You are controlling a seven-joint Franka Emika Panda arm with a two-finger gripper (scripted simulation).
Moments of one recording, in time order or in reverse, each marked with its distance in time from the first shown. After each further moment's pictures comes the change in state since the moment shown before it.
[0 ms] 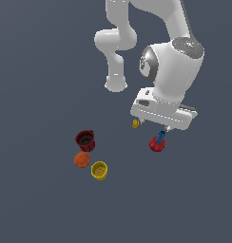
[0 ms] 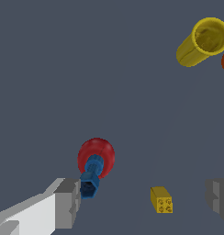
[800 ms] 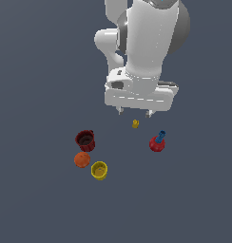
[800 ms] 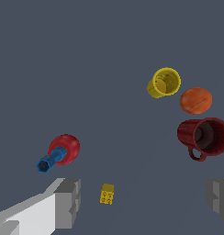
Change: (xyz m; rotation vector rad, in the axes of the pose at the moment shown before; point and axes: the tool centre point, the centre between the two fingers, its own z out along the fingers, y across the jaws) arm 0.034 0.081 -0.074 -0.002 0.009 -0.240
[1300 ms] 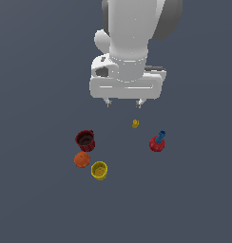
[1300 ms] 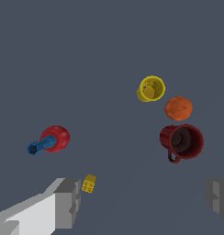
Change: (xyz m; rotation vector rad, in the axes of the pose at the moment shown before) arm -0.002 0.040 -0.033 0.003 0.003 -0.112
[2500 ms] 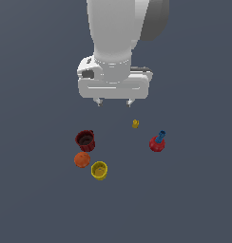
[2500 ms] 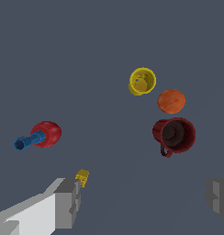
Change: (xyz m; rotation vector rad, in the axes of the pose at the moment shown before) arm -0.007 0.032 0.005 0.021 -0.036 0.018
